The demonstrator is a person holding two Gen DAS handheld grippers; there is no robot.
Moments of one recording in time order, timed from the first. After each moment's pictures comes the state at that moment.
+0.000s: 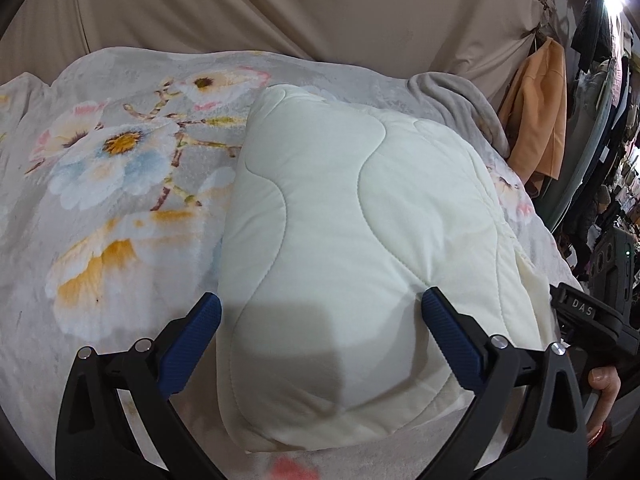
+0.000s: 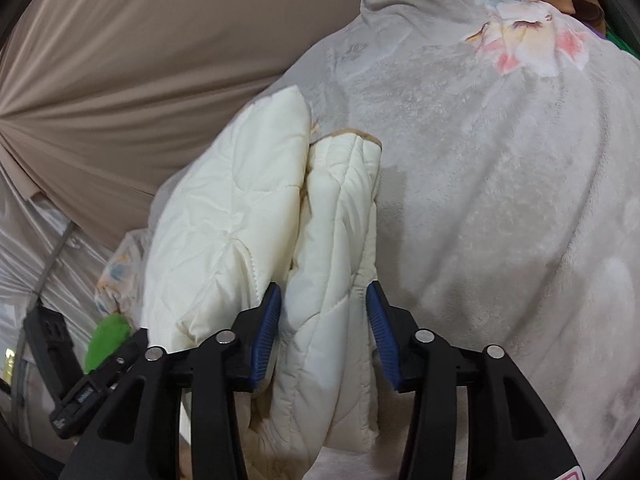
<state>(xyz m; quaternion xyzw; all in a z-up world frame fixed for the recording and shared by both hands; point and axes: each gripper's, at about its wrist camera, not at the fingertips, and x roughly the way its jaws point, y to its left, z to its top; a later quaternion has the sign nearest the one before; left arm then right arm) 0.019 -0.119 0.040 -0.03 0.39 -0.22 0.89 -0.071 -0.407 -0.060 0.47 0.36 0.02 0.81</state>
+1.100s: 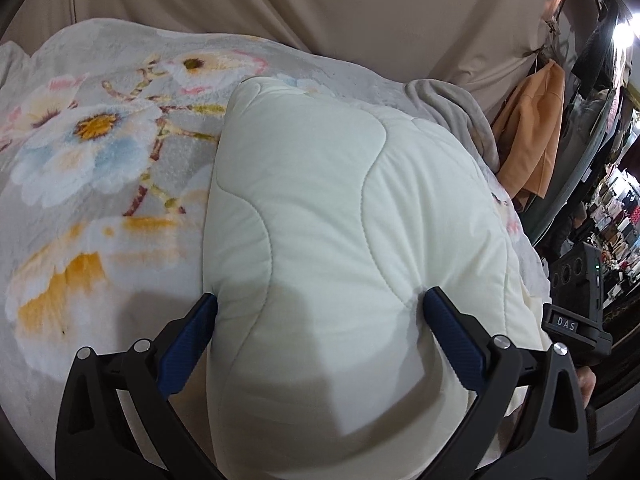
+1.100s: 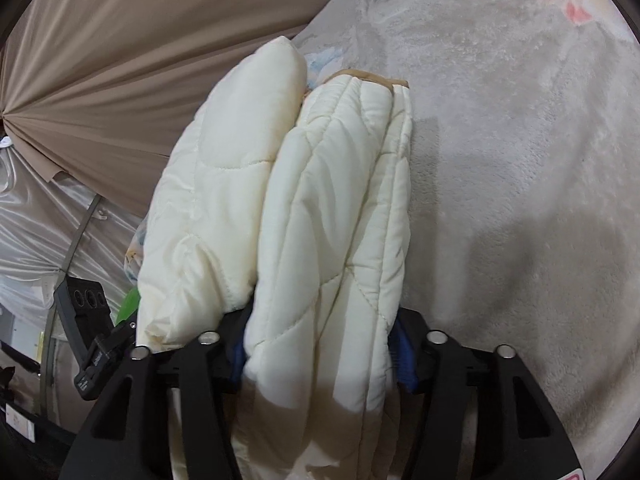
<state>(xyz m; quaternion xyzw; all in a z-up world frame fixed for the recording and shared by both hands) 0.065 -0.106 0.024 -0.08 0.40 -0.26 0.87 -0.024 -0.406 -0.089 0.49 0.38 0.13 0.77</state>
